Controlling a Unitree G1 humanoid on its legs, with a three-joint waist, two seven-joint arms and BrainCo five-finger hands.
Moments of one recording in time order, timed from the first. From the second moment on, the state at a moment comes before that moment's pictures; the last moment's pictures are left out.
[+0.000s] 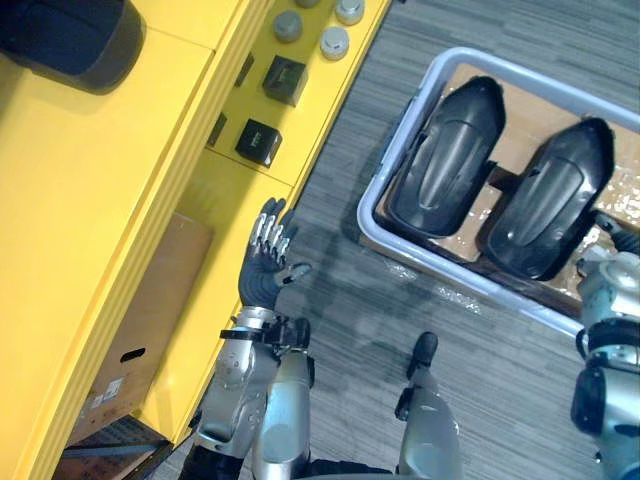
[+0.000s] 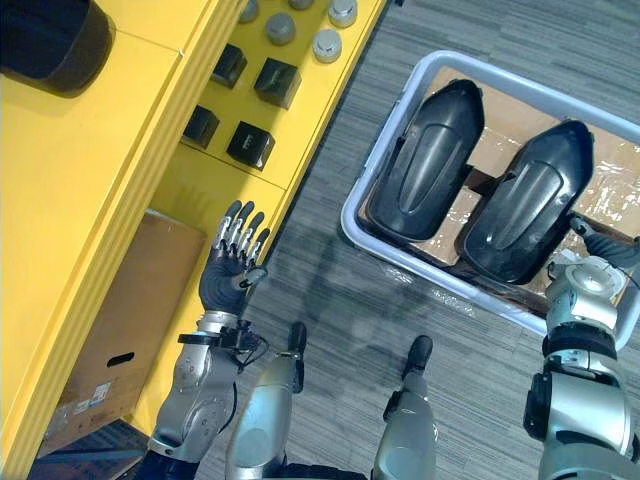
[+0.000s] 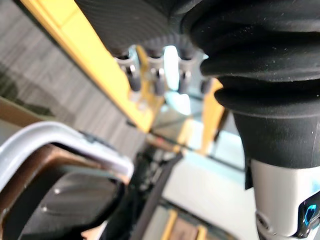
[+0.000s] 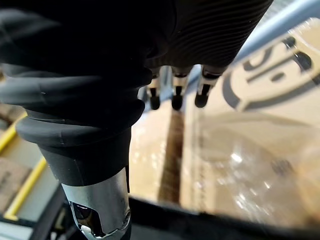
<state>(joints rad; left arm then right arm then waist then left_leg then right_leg) -0.01 0.07 -0.26 -0.21 -0.45 -0.22 0.11 -0.74 -0.71 -0.27 1.02 0.42 0.08 -0.50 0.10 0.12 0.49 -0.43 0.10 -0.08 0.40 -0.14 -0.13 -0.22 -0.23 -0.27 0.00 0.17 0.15</state>
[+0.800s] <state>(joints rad) 0.01 0.07 -0.29 -0.14 -0.51 -0.26 0.11 -0.98 -0.92 -0.32 1.37 0.18 0.53 -0.23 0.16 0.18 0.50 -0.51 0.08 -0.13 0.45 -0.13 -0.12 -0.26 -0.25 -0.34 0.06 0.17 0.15</state>
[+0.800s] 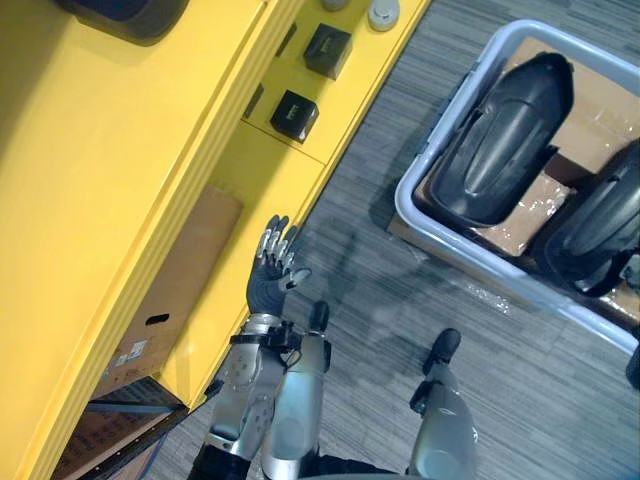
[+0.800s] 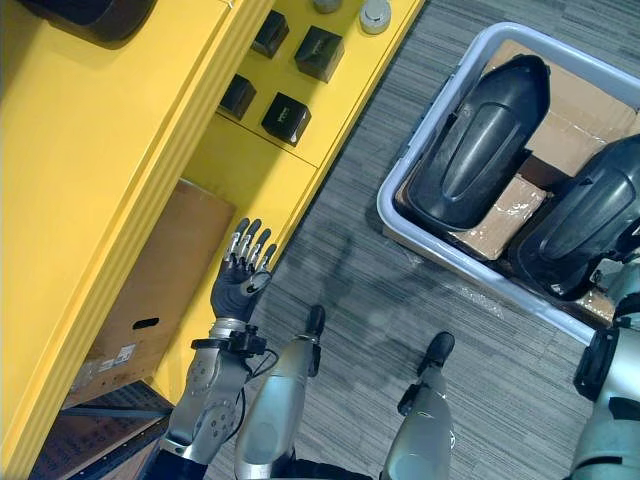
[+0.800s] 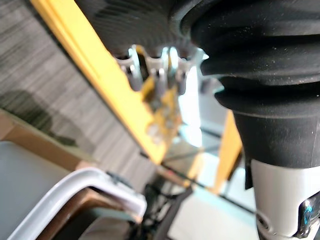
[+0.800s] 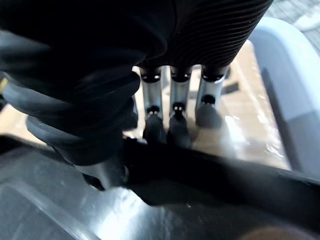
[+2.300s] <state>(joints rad) -0.45 0.19 -0.33 0.12 -0.47 0.07 0.09 -0.94 -0.69 0.01 0.69 -0.21 0.16 -0.51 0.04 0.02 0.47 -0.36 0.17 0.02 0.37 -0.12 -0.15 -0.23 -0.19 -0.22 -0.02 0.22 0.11</state>
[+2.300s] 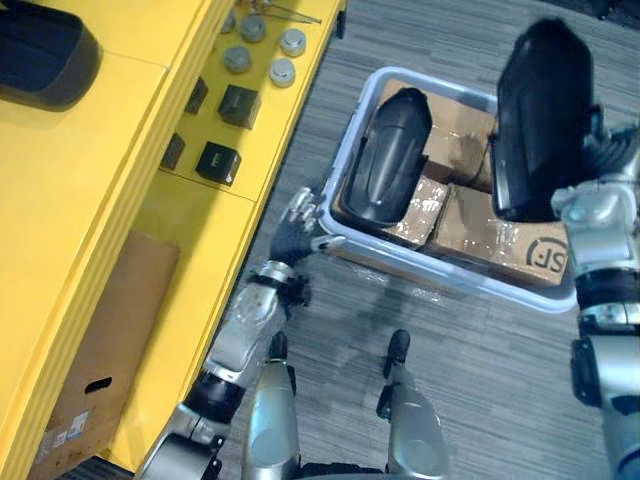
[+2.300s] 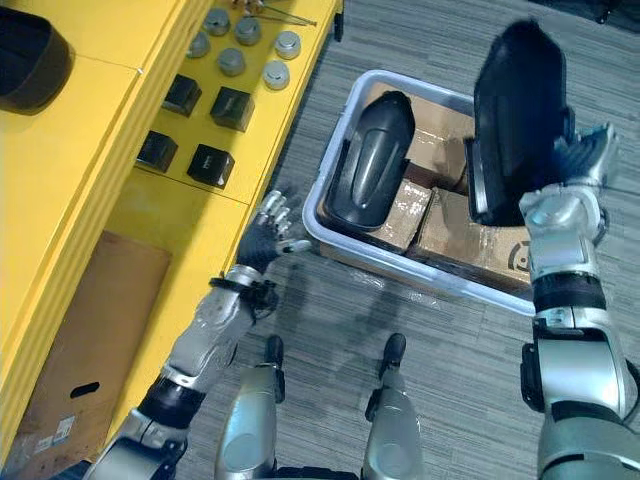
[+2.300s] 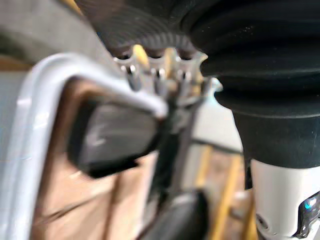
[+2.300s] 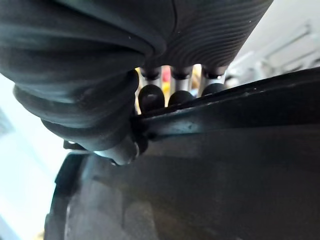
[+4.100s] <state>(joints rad) -0.82 0.08 -0.28 0.35 -0.78 -0.06 0.41 -0.89 -0.23 0.32 0.45 -0.24 -0.23 -0.62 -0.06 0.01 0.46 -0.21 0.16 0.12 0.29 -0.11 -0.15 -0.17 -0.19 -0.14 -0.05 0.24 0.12</state>
